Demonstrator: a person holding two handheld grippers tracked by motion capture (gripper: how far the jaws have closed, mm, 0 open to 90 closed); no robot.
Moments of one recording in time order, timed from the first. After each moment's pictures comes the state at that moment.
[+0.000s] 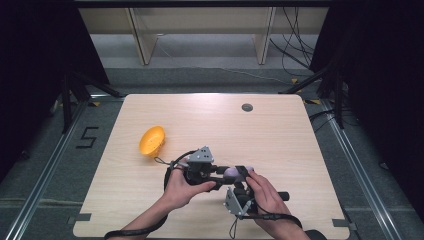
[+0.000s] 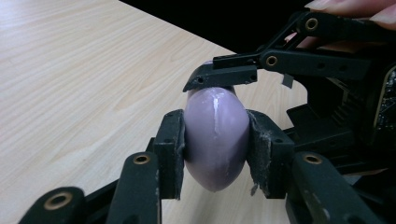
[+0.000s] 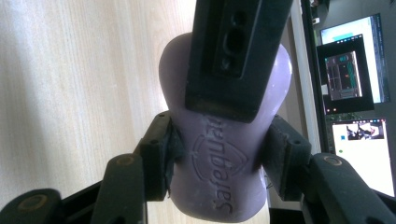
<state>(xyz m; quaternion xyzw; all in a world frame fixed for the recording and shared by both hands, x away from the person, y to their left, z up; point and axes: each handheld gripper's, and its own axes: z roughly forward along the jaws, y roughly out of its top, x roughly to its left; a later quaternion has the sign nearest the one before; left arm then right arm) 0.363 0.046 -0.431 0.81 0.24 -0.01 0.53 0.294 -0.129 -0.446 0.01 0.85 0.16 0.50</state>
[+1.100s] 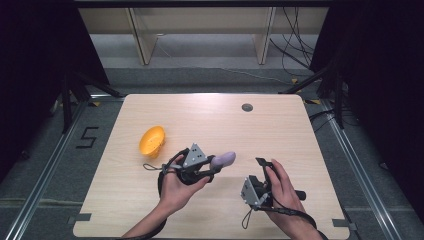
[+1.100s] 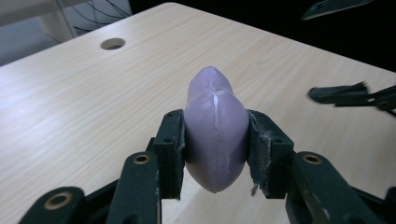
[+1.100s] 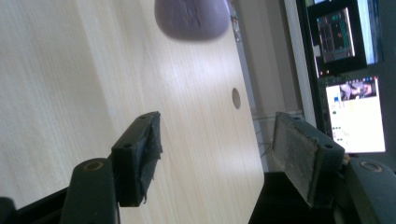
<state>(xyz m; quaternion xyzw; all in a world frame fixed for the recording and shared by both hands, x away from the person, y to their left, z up) 0.361 0.063 -0.430 0.80 0.29 0.17 0.49 0.303 -0.166 -0.438 0.08 0.85 0.12 0.51</state>
